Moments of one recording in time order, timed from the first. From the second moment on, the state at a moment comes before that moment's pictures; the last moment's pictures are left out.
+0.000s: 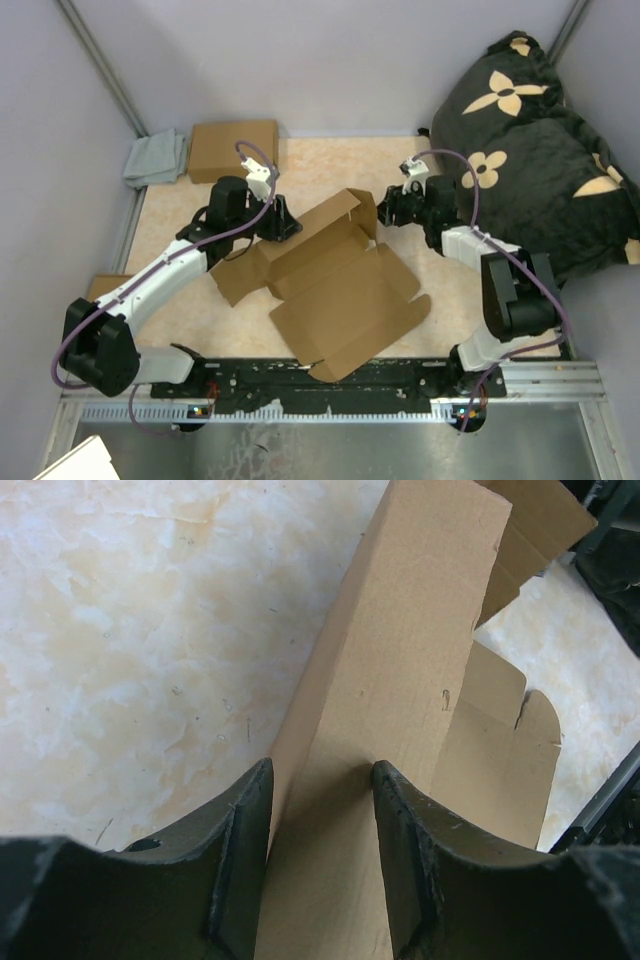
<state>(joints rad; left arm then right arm) -0.49 1.32 0.95 -0.13 0.29 -0.27 0.19 1.61 0.85 0.32 -0.46 0.15</state>
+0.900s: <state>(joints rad) -0.49 1.32 0.95 -0.13 0.31 -0.27 0.22 1.51 0.64 0.52 -0.67 0.13</state>
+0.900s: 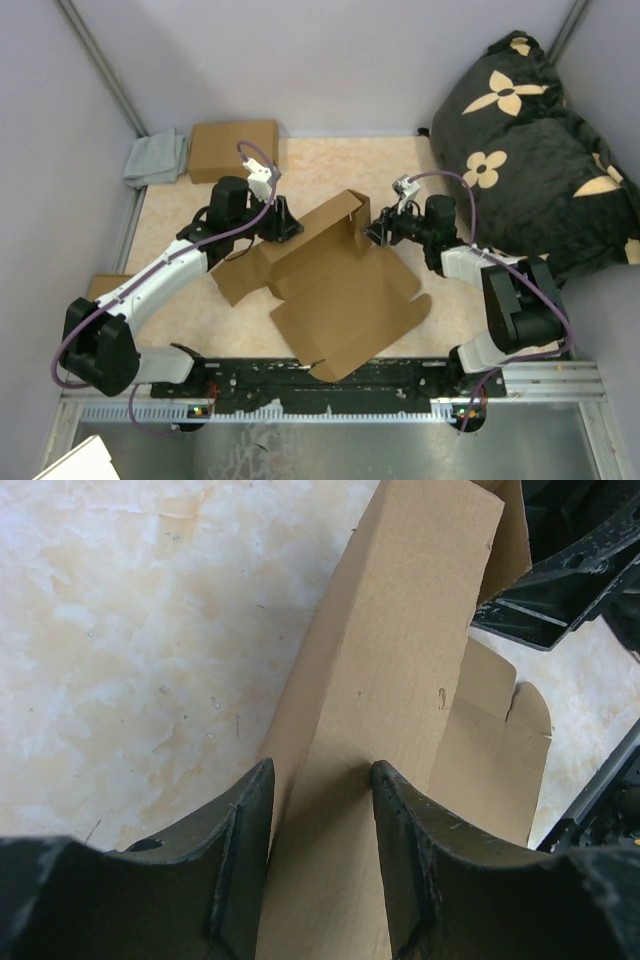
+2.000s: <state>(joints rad) -0.46 1.31 0.95 -0.14 0.37 -0.27 0.29 1.59 0.69 0.63 -0.78 0.05</state>
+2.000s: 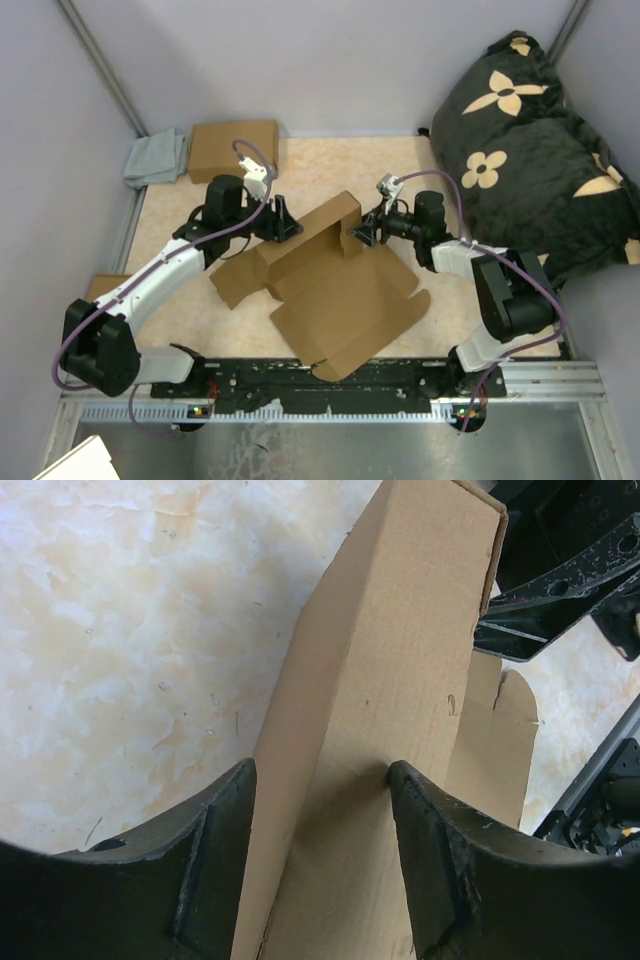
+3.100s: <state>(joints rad) -0.39 1.35 0.95 -0.11 0.53 -0.30 0.45 1.57 0.59 0.76 -0.47 0.05</state>
